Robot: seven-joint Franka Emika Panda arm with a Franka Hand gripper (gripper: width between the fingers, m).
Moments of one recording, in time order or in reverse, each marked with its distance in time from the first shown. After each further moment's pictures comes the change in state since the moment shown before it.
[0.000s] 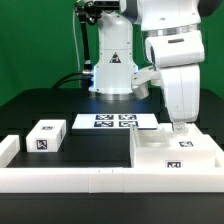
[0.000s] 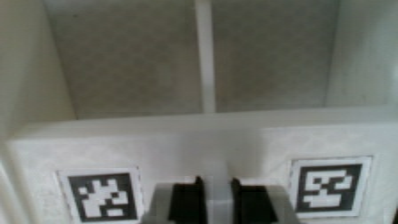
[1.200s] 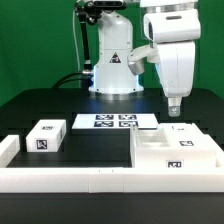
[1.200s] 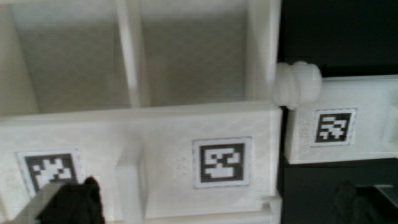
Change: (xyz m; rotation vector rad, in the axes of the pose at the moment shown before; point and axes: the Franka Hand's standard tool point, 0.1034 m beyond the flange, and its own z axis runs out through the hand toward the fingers) arm -0.006 -0.035 -0.028 0.009 -0.044 -0.005
